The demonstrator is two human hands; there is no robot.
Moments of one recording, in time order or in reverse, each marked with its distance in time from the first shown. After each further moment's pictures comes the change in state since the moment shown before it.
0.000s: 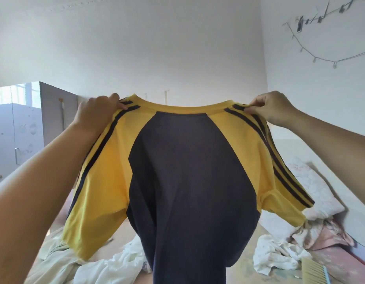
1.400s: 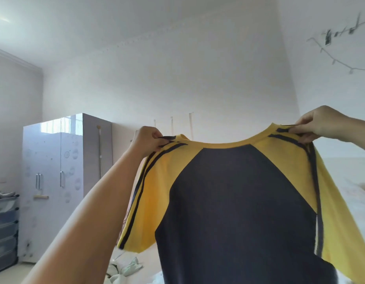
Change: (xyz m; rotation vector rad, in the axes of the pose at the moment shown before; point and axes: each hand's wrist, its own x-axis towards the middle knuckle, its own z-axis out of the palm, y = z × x) left_hand 0.018 0.007 0.003 -0.835 -0.227 -0.428; right_hand 0.025 0.009 -0.027 0.090 -0.148 0.248
